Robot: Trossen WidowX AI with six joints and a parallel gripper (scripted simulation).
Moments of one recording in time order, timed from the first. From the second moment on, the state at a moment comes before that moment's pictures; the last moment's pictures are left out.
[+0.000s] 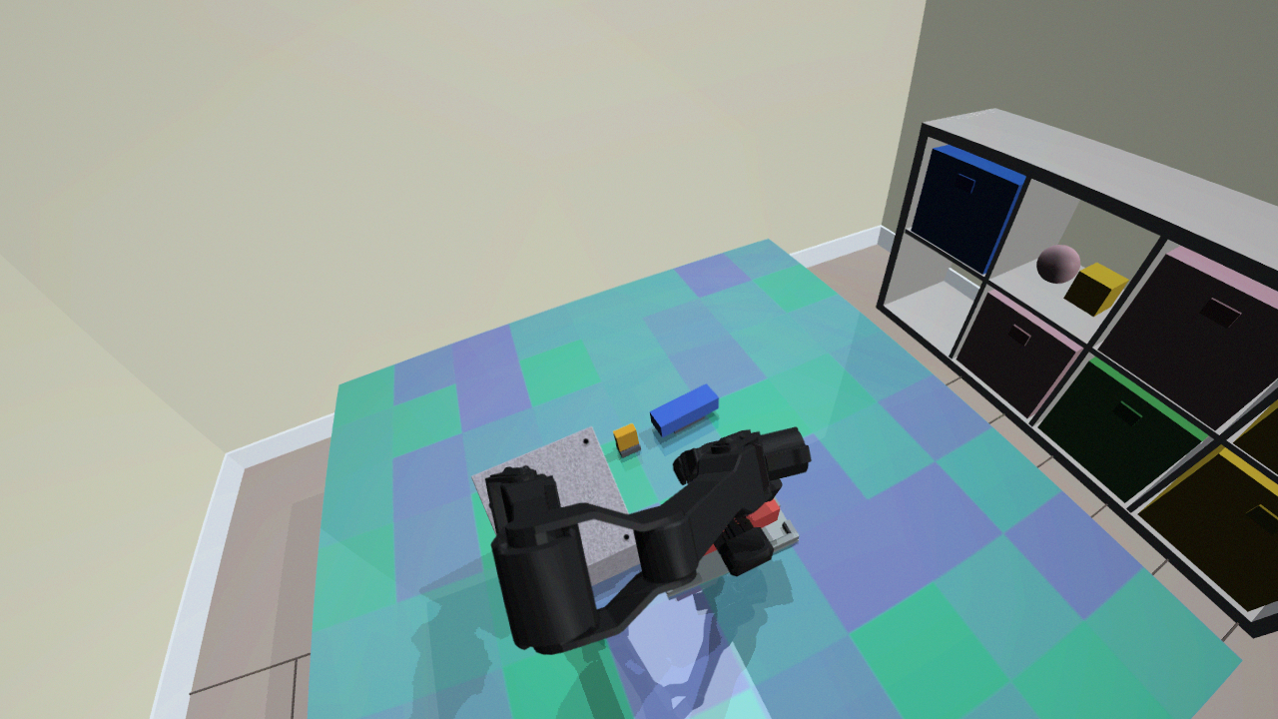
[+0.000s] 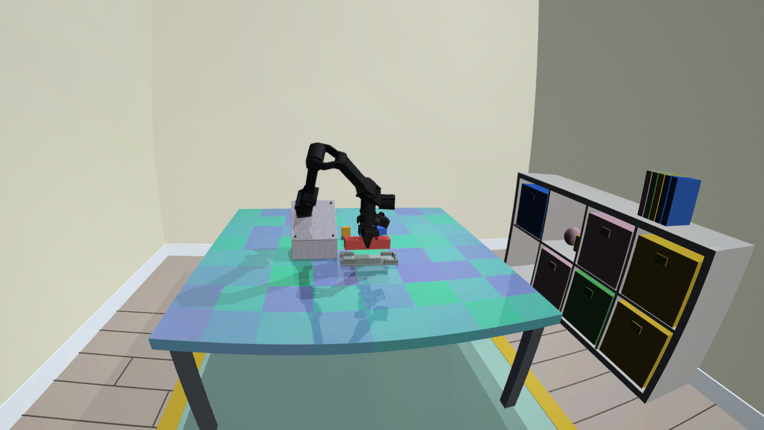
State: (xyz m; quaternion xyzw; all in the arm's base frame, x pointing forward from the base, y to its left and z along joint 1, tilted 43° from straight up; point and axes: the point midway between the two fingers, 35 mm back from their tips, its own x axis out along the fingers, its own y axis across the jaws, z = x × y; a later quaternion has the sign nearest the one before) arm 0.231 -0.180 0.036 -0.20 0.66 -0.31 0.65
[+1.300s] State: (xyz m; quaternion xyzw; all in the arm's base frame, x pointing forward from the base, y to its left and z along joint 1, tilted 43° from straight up) arm 0.227 -0.205 0.010 -0.21 0.66 -0.31 0.65
